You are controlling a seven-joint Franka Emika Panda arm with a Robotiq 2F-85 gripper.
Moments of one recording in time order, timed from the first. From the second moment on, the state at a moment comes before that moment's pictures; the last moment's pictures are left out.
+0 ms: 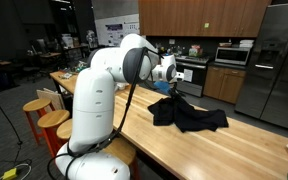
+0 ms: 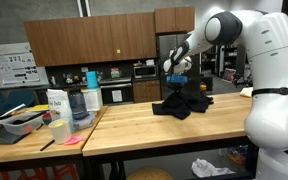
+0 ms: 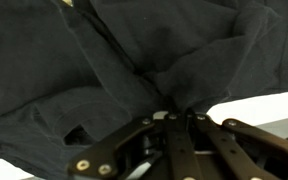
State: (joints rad) arm 0.08 0.30 -0.07 -1.80 -0.10 2.37 0.58
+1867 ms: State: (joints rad) arm -0.07 0.27 -0.13 -1.95 0.24 2.53 0.60
